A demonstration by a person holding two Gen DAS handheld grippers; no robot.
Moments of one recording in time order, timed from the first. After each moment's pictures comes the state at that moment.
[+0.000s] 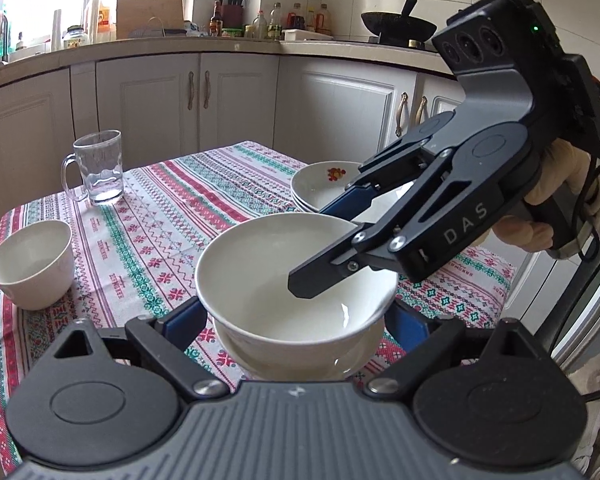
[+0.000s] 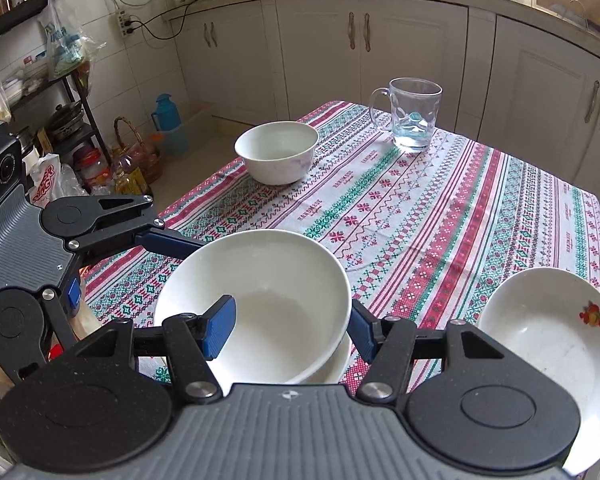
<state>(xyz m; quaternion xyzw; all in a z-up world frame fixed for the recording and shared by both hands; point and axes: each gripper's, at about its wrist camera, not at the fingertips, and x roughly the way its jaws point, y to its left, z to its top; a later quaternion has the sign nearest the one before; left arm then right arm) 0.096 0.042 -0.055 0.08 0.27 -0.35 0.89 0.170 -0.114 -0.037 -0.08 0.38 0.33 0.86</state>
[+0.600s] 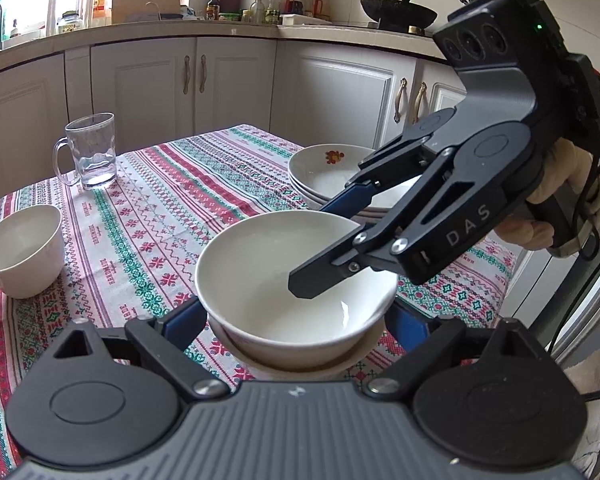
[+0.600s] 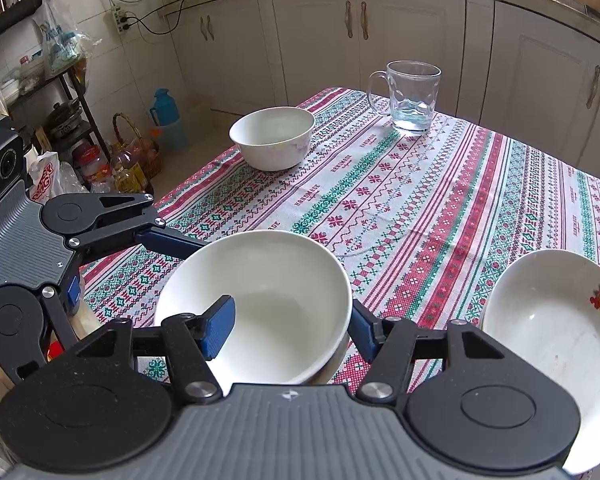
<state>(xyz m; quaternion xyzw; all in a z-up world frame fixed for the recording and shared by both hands) 0.102 0.038 -0.061 0.08 0.30 -0.35 0.88 0.175 -0.116 -0.050 -0.07 0.40 0.33 0.85</state>
